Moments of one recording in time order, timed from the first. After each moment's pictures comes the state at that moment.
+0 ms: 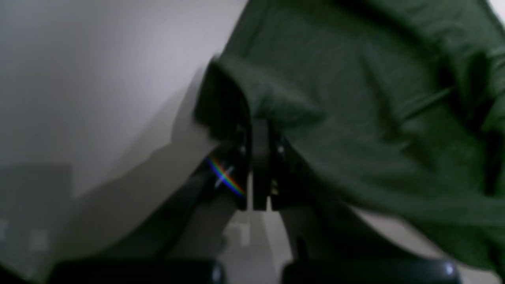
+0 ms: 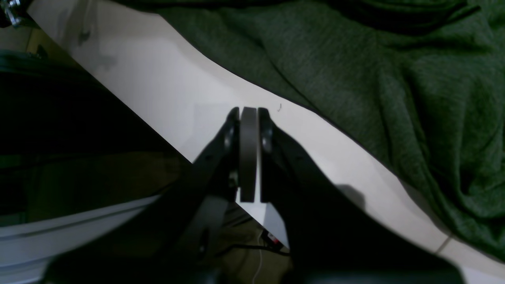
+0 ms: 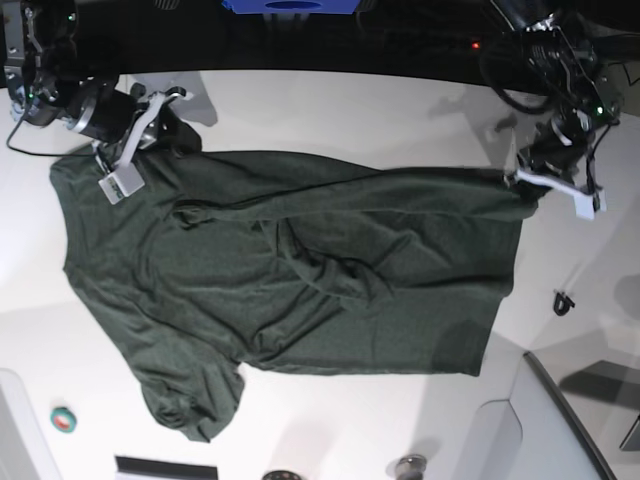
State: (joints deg) left arm 7.4 -3.6 -43.4 85.3 -22.3 -25.0 45.7; right arm -21.2 16.2 4.2 91.4 42.2 37.2 -44.6
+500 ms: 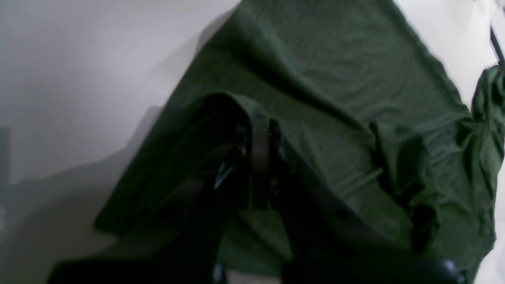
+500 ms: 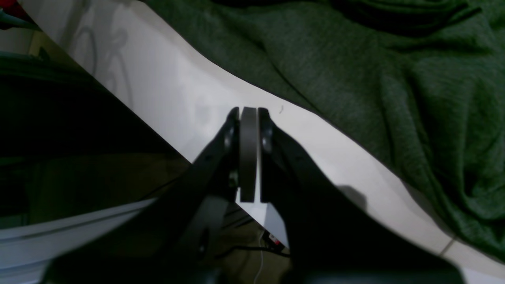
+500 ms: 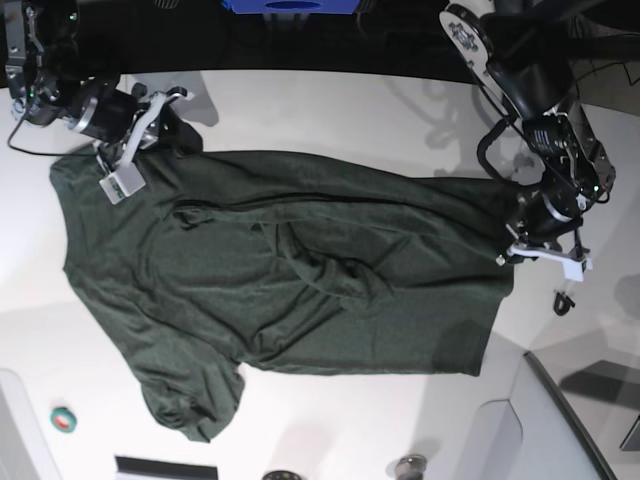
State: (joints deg) left arm -9.9 -5.7 -43.5 66.9 -22.0 -21.5 46.8; right arm -21.3 16.1 4.2 91.4 42.2 37.2 -44.5
